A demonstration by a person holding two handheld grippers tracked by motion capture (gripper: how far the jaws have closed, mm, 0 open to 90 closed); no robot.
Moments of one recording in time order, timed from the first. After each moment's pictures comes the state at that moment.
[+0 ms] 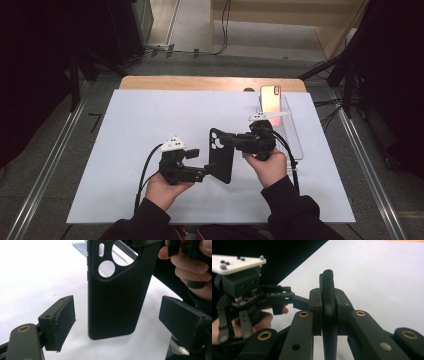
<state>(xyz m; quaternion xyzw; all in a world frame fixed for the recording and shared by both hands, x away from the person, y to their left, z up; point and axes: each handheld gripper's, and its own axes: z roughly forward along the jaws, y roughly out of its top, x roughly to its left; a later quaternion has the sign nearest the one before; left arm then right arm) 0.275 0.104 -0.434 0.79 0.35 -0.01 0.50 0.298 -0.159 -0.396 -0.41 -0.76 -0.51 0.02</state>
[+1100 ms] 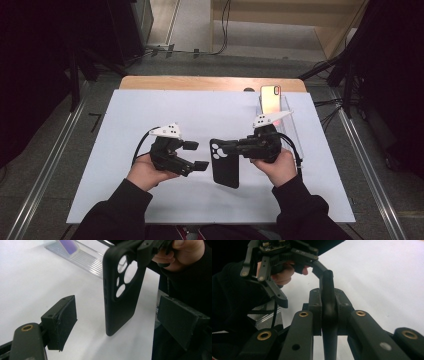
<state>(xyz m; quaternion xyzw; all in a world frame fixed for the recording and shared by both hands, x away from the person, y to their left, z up) 0.305 0.118 -0.402 0.85 0.22 -0.06 0.48 0.295 -0.172 -0.394 -0.28 -0.81 -0.52 0.06</state>
